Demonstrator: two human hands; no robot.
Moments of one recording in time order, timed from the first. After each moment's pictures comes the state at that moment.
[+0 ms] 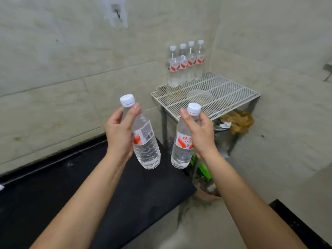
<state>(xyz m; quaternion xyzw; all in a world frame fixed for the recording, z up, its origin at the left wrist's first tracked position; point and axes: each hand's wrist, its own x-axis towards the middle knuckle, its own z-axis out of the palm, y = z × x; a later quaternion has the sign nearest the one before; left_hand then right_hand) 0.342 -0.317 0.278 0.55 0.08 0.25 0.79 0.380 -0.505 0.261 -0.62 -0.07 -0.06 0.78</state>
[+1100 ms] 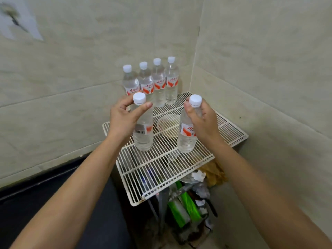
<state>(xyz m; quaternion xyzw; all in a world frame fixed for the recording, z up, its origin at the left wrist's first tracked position) 0.690 -0.428 0.287 0.72 0.06 0.23 0.65 0.734 -0.651 0.274 -0.78 -0.15 -0.13 0.59</state>
